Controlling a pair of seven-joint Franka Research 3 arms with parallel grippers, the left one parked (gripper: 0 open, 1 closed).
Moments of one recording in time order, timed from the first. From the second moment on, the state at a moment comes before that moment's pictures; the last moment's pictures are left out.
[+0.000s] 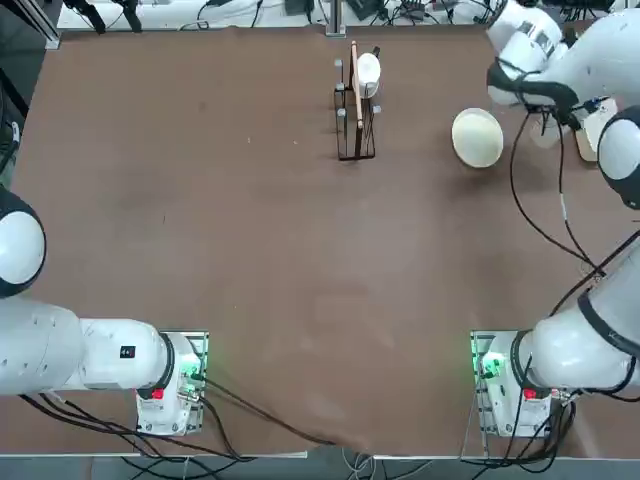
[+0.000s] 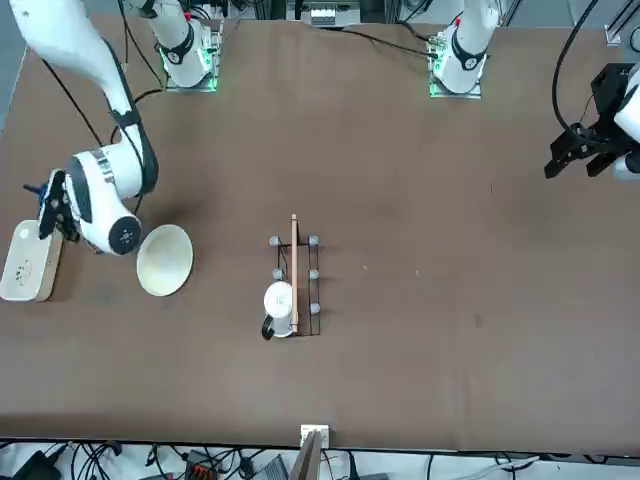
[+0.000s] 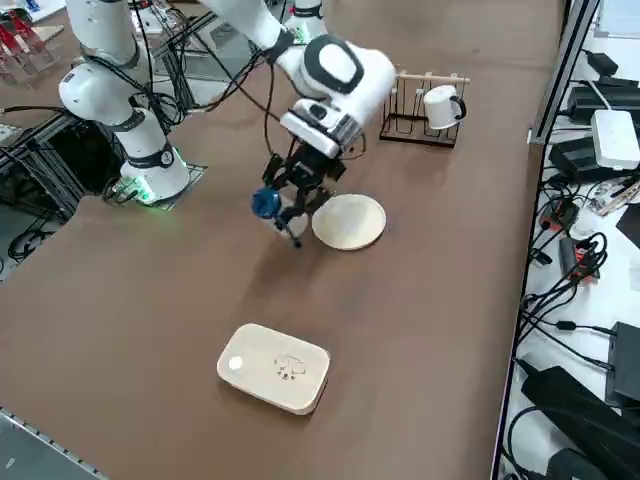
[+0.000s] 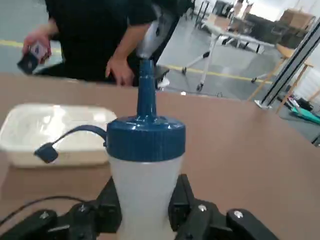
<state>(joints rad) 0.02 0.46 0.08 -1.80 -0.87 1.55 2.12</state>
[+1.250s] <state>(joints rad) 0.20 0.57 0.08 -1.54 -0.32 1.66 1.65</state>
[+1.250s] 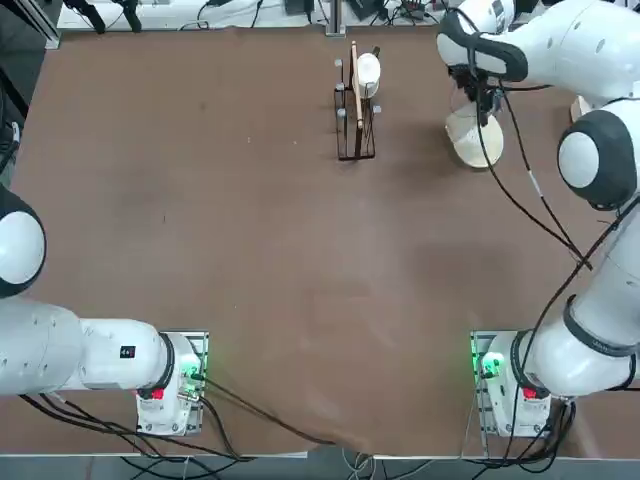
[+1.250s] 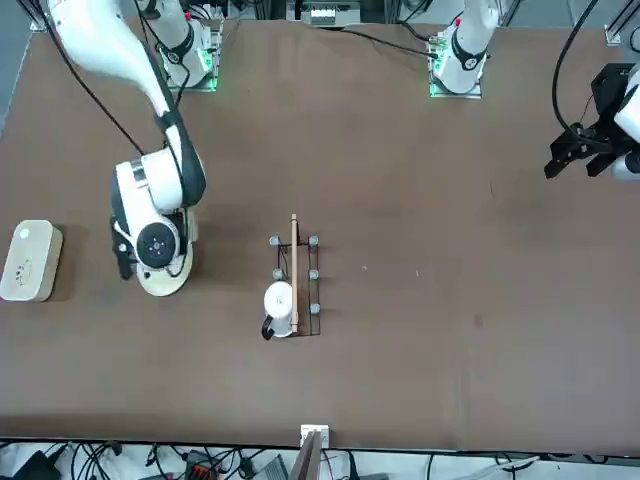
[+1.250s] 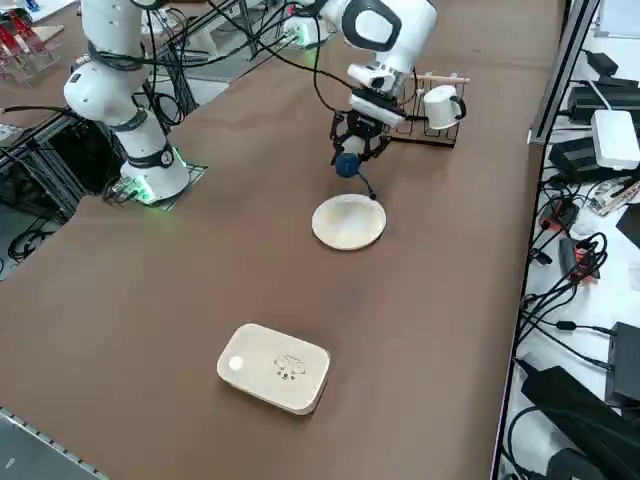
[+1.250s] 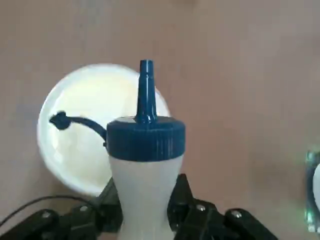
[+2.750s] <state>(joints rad) 0.13 0.65 0.08 -1.60 0.13 1.88 1.41</state>
